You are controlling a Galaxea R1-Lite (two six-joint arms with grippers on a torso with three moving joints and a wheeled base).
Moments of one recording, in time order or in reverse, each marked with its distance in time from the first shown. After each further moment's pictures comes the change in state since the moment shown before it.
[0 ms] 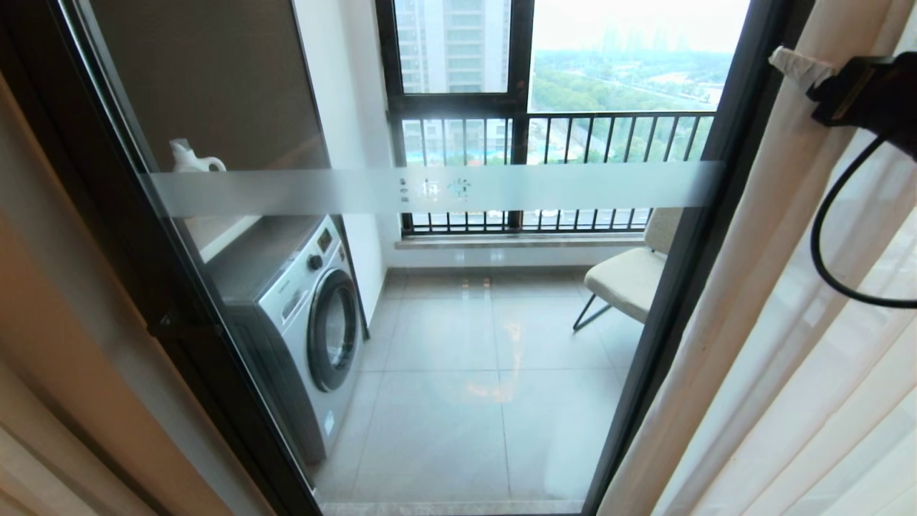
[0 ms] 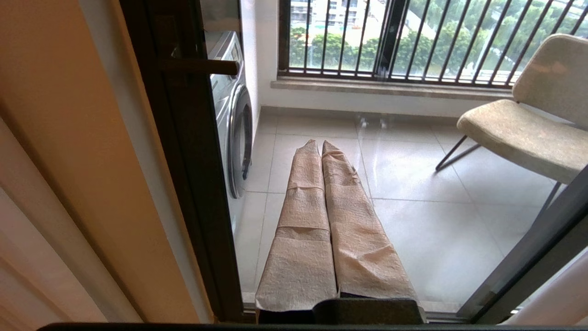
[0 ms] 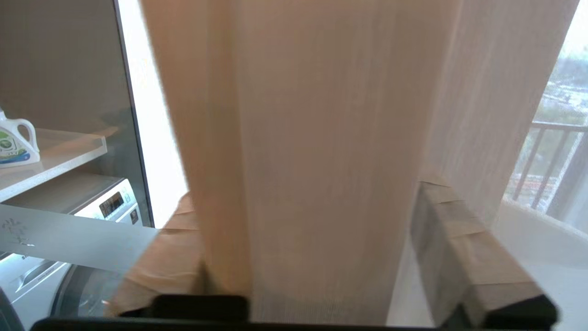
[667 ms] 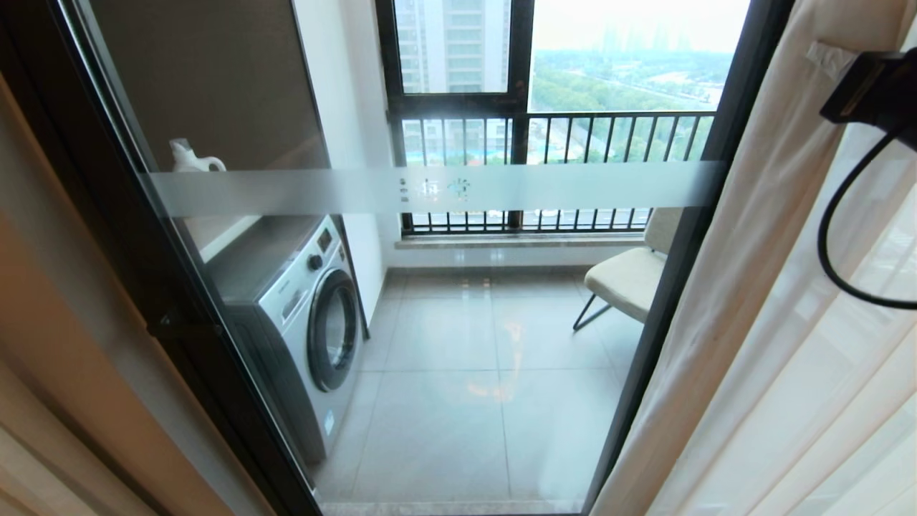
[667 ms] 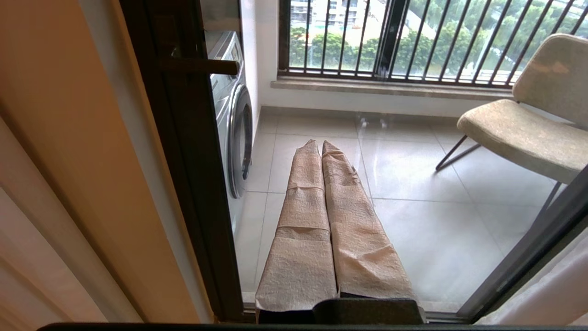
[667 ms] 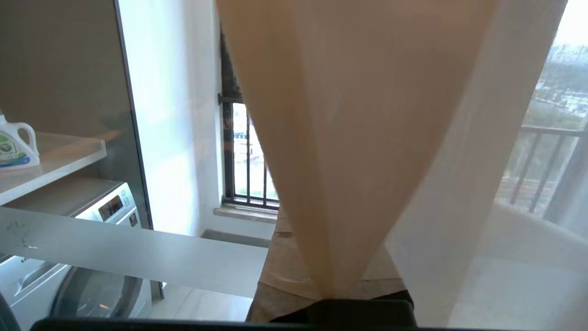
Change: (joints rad) left arm 0.000 0.000 0.000 0.000 0.000 0.000; right arm -0.001 -0.020 0.007 0.000 -0.002 -0.001
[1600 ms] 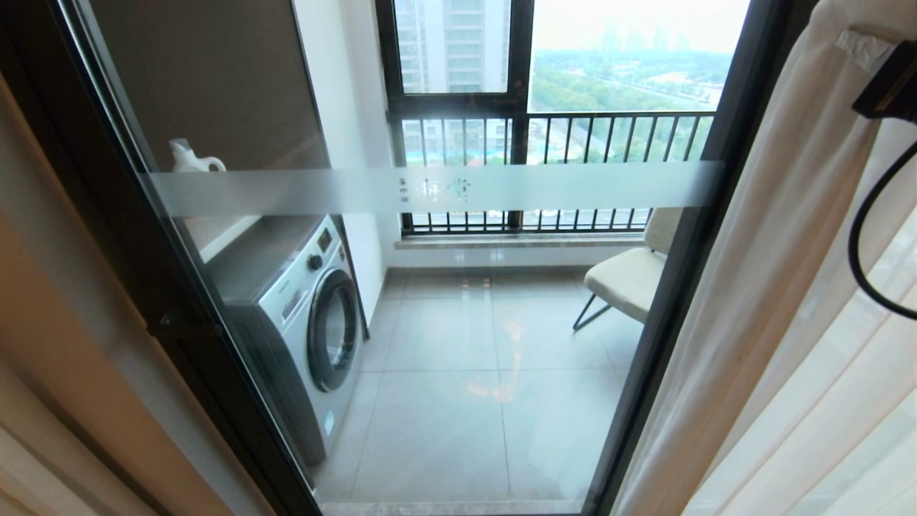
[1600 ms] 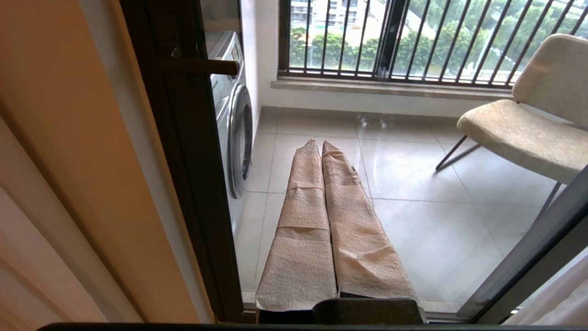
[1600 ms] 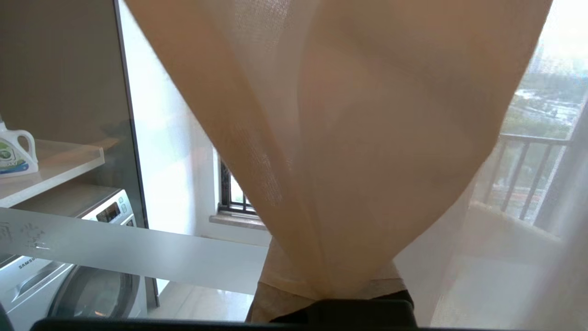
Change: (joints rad) left arm 0.000 0.000 0.000 0.000 0.000 0.000; right arm -0.002 -0.076 0.046 0.003 -0.008 -0.007
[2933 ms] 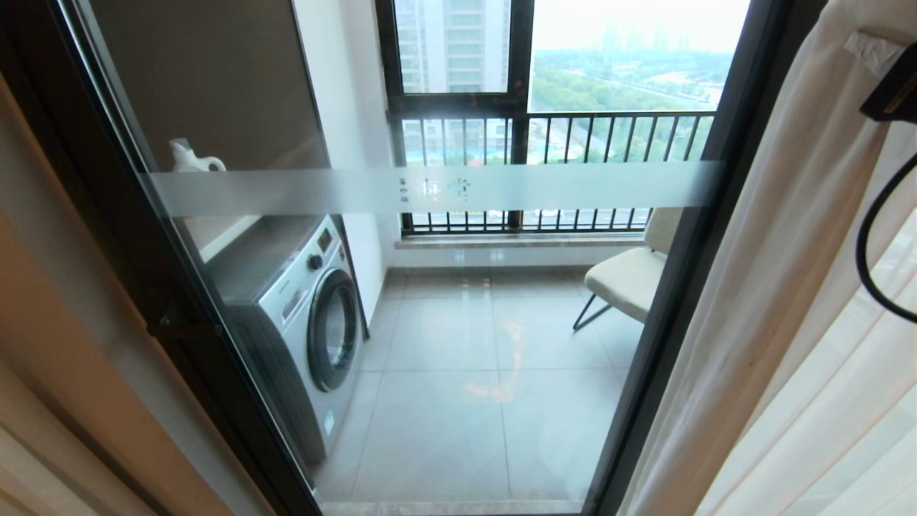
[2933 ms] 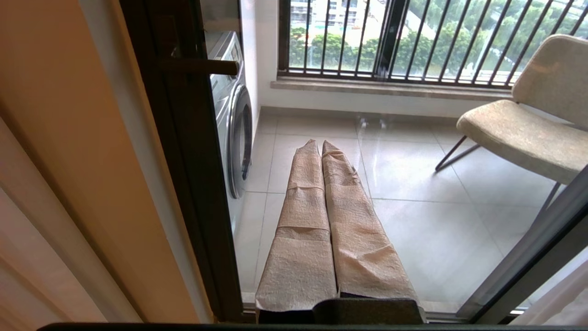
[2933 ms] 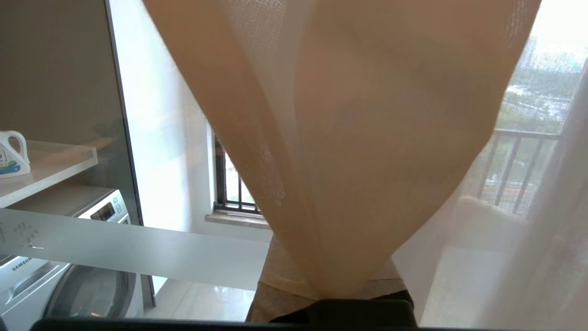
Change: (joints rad) left arm 0.000 0.000 0.000 0.000 0.000 -0.001; right arm -0.006 -0.016 0.019 0.003 -0.015 0.002
